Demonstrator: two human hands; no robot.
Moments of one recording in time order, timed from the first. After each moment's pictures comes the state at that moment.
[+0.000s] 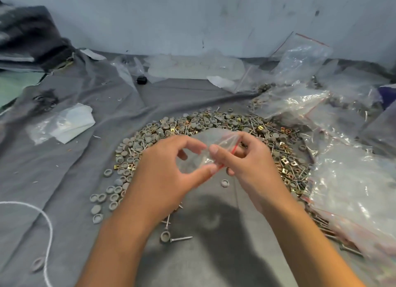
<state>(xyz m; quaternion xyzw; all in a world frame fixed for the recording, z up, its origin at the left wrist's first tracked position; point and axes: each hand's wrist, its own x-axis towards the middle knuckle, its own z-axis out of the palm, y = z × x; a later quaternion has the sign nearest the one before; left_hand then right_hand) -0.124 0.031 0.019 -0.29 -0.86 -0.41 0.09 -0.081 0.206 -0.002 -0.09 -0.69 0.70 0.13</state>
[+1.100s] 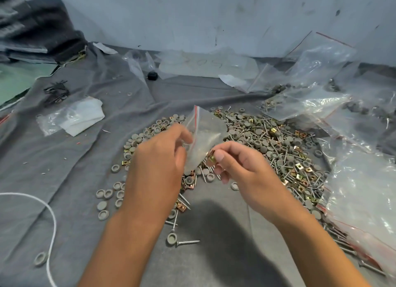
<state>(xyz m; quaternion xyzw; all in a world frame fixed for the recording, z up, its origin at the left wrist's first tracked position) -0.135 0.025 0.007 -0.19 -0.89 -0.36 0.22 -0.090 0.198 -0.013 0.05 -0.75 0.66 0.06</state>
